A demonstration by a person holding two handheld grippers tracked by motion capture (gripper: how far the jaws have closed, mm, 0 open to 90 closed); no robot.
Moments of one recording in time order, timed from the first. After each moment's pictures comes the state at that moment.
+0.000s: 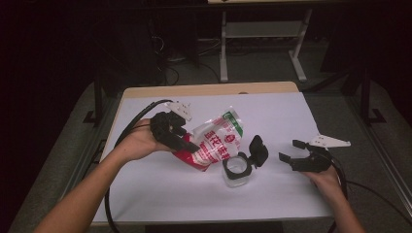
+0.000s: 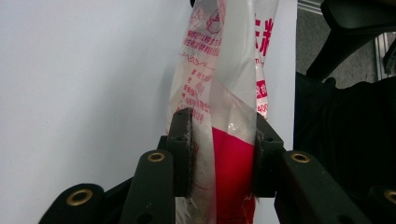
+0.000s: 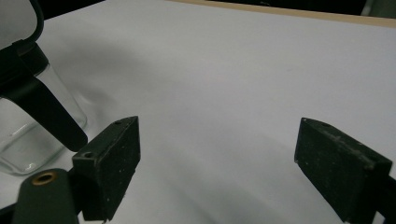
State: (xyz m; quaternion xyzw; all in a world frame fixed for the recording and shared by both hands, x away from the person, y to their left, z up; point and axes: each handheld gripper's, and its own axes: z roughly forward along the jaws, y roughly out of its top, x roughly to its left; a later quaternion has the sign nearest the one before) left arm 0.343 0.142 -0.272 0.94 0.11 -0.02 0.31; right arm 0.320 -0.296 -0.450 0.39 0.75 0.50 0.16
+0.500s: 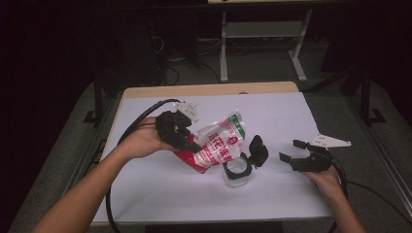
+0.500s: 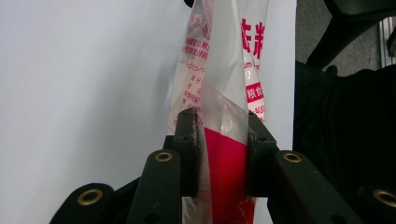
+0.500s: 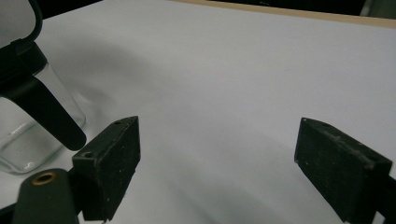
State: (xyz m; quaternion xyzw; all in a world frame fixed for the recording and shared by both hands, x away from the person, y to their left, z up) left arm 0.343 0.128 -0.269 0.95 0.09 -0.02 0.28; right arm 0.320 -0.297 -0.449 0.39 0.75 0.50 0.16
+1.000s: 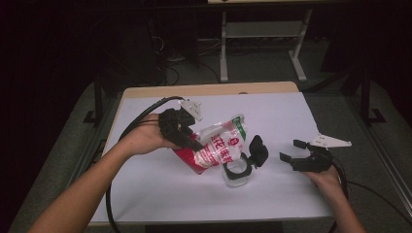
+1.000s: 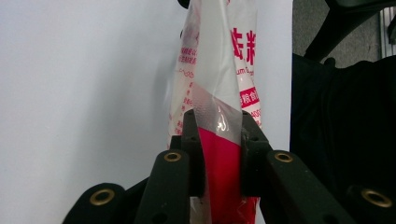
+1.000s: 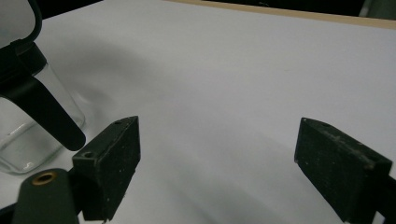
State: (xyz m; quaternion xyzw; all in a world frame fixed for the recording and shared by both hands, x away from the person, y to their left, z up) left arm 0.343 0.120 -0.259 0.96 0.08 -0.02 0.26; right arm 0.320 -0.297 -0.449 0.39 0.75 0.50 0.17
